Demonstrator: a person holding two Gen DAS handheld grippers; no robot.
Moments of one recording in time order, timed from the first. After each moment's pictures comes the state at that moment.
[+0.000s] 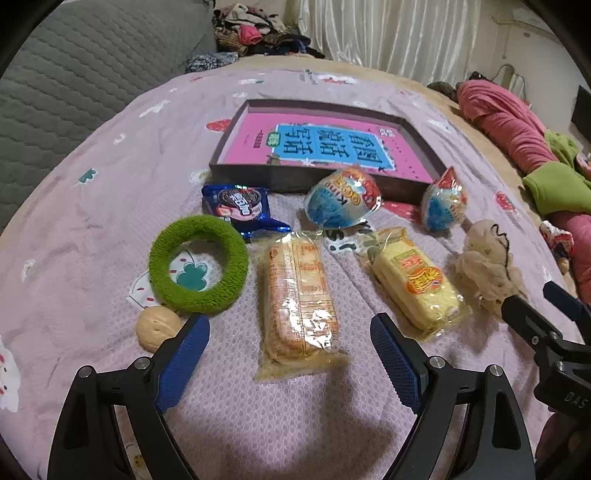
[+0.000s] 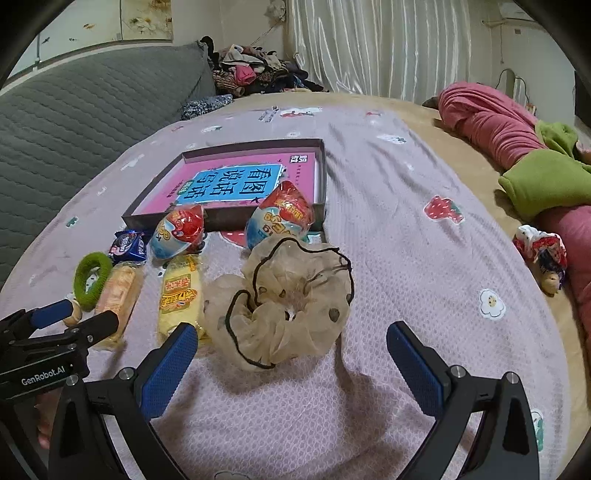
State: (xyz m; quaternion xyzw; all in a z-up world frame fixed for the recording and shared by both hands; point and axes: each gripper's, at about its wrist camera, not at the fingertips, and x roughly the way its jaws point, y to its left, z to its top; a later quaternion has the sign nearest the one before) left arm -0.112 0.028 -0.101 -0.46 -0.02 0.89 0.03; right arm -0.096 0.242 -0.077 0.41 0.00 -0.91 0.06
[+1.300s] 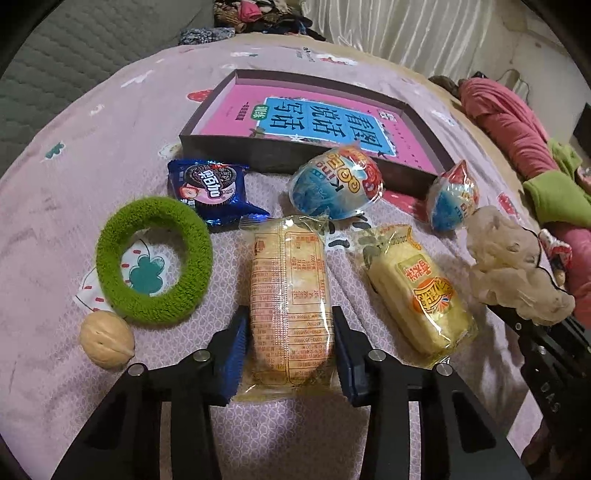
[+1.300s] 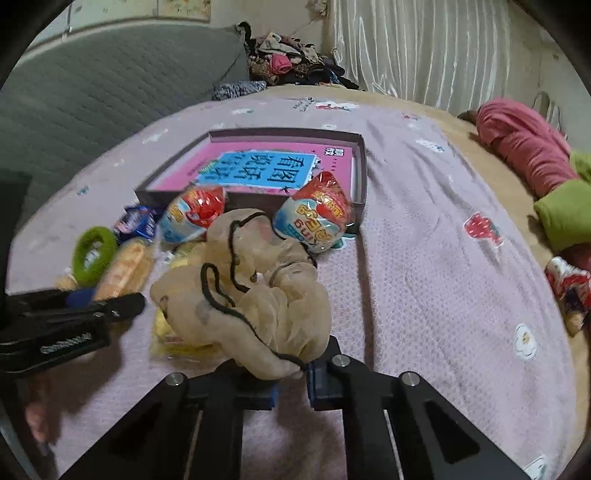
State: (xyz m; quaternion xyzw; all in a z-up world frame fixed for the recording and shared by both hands) left arm -0.142 0.034 -0.125 -0.49 -0.06 0.87 0.05; right arm -0.116 0.227 -0.092 0.41 0.03 -0.90 0.12
